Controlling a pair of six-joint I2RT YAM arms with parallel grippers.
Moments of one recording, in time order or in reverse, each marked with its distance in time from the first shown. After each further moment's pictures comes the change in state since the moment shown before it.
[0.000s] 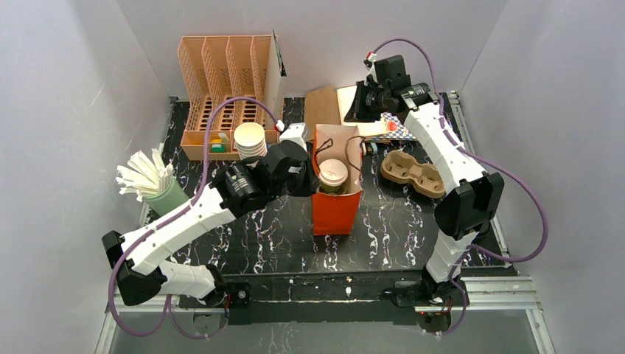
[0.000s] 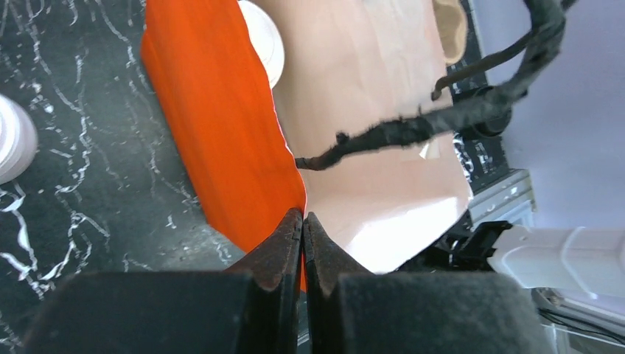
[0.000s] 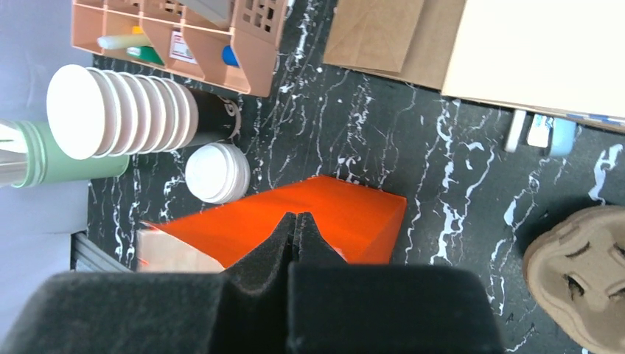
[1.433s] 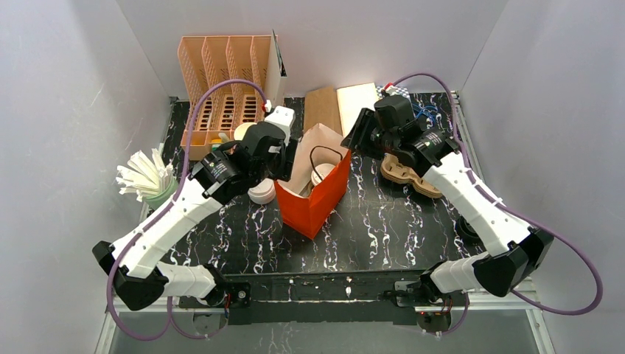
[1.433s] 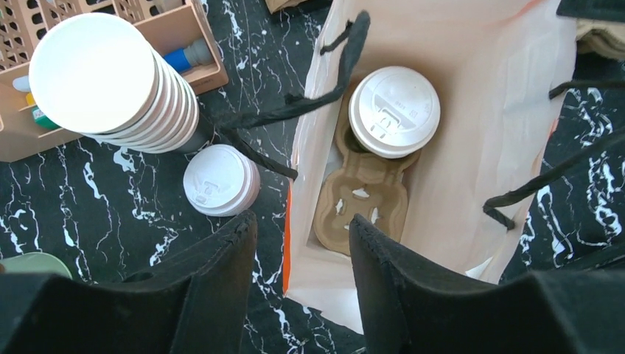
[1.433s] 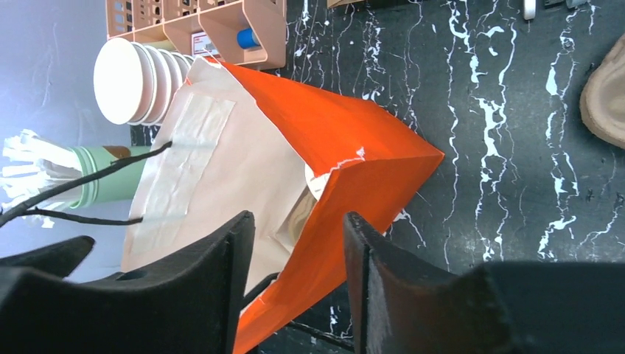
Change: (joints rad) left arm 0.147 -0.011 0.124 -0.153 -0.142 0.463; right arm 0.211 -0.442 -0.414 0.049 0.319 0.349
